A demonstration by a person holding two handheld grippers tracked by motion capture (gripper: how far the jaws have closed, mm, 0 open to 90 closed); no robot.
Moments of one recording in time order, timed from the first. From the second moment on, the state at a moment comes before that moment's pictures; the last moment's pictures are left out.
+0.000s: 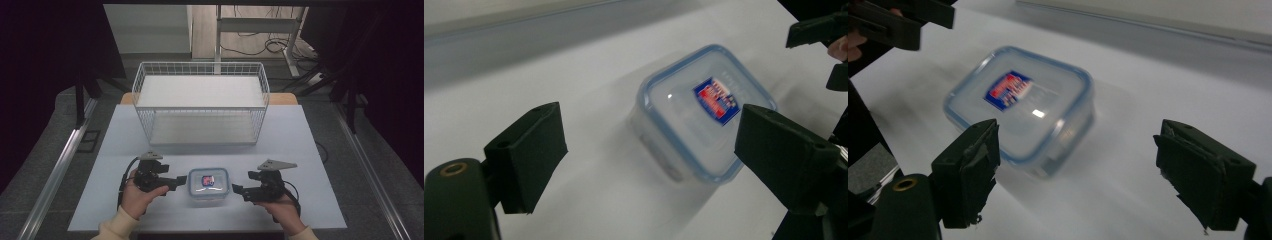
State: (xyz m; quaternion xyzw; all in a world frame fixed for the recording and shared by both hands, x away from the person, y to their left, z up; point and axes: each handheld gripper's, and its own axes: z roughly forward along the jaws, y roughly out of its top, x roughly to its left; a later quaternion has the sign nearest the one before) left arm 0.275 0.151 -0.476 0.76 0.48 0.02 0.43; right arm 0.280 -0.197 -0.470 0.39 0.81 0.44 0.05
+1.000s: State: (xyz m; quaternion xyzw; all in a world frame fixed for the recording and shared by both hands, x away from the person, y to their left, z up) left arm 0.290 0.135 -0.523 0.72 0.51 -0.15 0.44; right arm 0.313 -0.163 -0.509 0.45 0.78 0.42 -0.11
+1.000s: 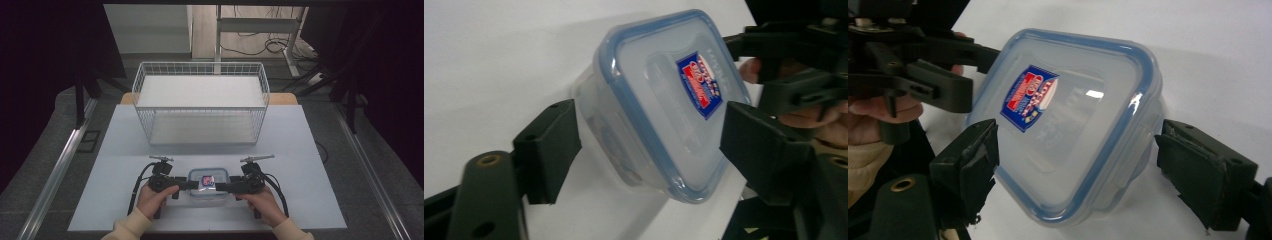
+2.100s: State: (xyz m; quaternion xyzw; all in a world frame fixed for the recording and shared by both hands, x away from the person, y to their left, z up) left arm 0.284 0.142 -0.529 0.69 0.52 -0.18 0.47; right arm 0.310 -0.181 -0.516 0.50 0.73 0.44 -0.17
